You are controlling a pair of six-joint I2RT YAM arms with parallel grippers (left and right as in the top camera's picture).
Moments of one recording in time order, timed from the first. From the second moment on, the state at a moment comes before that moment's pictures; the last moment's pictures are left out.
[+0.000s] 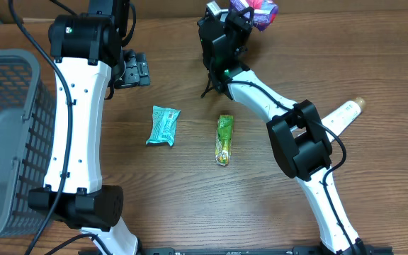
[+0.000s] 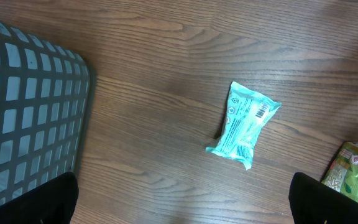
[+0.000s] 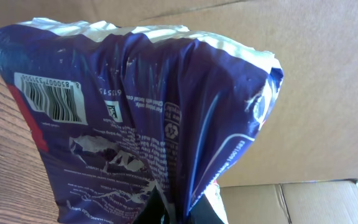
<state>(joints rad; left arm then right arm) -0.12 1.86 2.21 -1.65 -0.26 -0.32 0.55 2.50 2.02 0.32 1.12 -1.22</state>
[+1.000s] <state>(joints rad) -0.12 1.86 2.21 -1.65 -0.26 -0.32 0.61 2.50 2.02 0.38 1.21 -1.20</state>
